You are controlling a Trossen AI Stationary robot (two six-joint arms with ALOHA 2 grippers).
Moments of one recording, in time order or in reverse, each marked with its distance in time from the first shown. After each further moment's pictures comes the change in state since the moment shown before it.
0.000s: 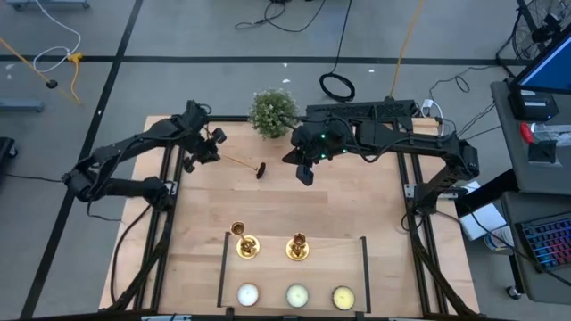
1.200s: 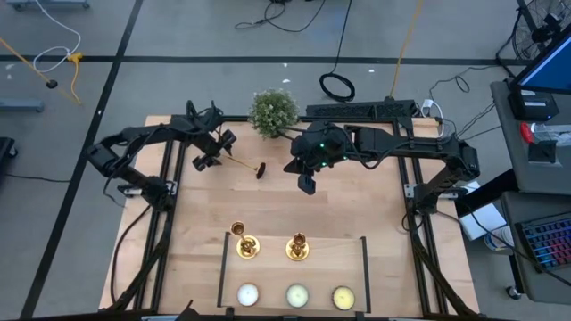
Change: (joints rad) left arm 0.004 0.294 0.000 0.210 -0.034 -0.002; right arm 0.050 0.000 0.000 -0.047 0.002 0.007
